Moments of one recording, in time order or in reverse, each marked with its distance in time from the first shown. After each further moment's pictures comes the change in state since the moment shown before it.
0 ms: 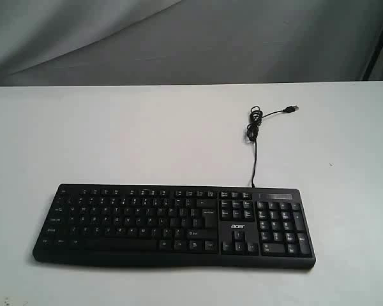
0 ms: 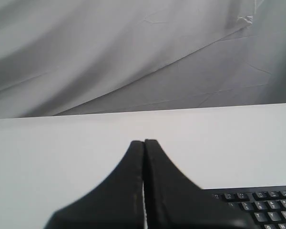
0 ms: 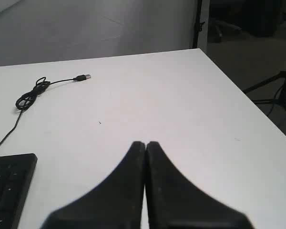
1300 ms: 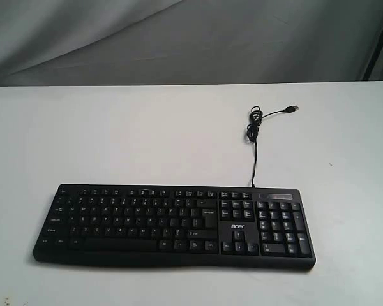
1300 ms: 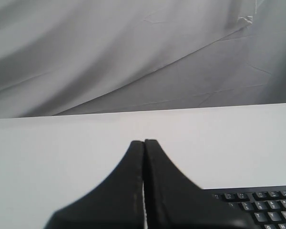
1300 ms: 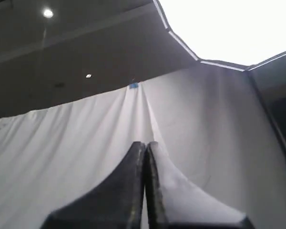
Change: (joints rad) left arm 0.000 0.000 0.000 0.000 0.000 0.000; right arm 0.000 0.110 -0.187 -0.299 -0.844 0.661
